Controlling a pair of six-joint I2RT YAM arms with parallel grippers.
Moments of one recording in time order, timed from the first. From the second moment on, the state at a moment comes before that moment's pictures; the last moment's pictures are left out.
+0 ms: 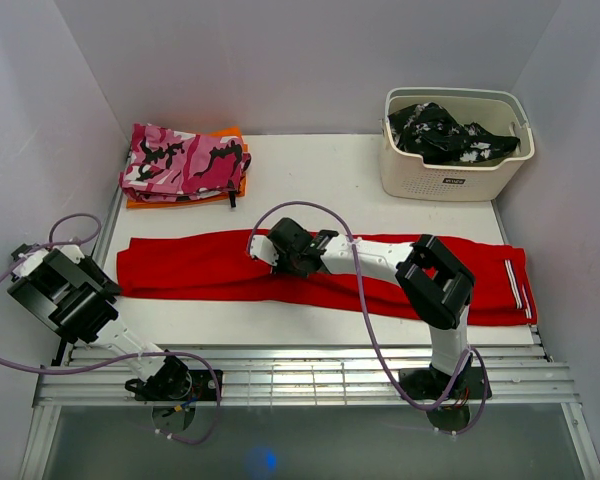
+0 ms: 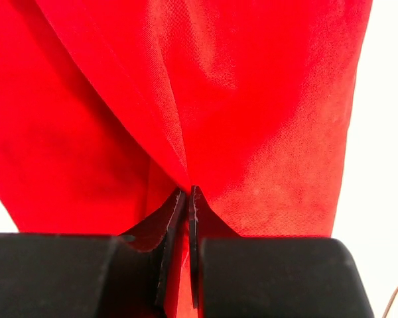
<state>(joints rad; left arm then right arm) 0.93 1.78 1.14 -0.84 0.49 0.28 0.99 1.92 1.32 -0.39 0.10 -0.52</state>
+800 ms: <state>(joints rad) 0.88 1.78 1.21 -0.81 0.50 0.30 0.99 1.92 1.34 -0.45 0.01 -0.52</state>
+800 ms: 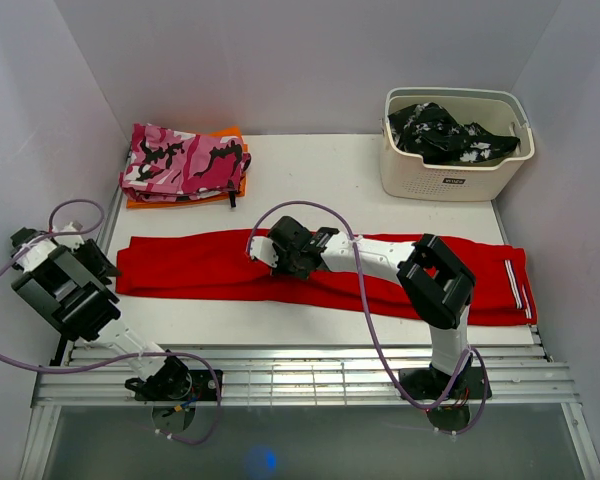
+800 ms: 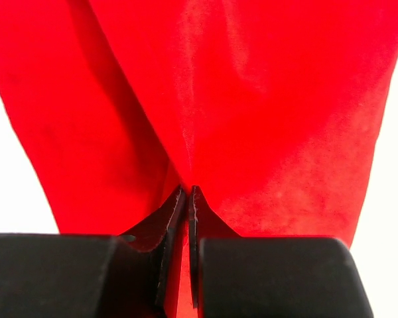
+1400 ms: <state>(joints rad) 0.76 1.81 1.19 -0.67 0.38 0.28 0.98 1.94 1.31 -0.45 -0.08 -0.52</state>
